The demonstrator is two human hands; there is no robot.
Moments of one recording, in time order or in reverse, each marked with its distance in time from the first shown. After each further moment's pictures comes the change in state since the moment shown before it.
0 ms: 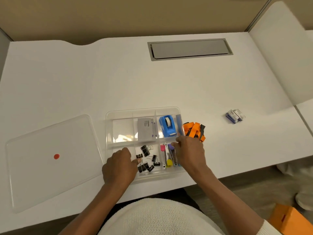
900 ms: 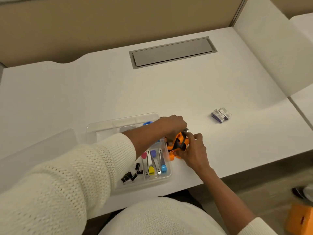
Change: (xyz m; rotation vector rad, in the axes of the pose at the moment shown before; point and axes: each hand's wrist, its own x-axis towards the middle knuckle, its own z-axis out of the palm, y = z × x) left_hand 0.089 0.270 0.010 0.675 -0.326 0.979; right_hand 0.049 0.124 0.016 0.266 0.114 0.011
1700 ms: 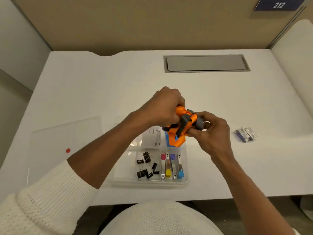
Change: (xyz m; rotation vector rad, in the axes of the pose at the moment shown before) left_hand -0.177 -0.057 -0.064 -0.538 0.585 -0.315; right_hand 0.001 -0.143 -0.087 0.464 0.065 -0.281
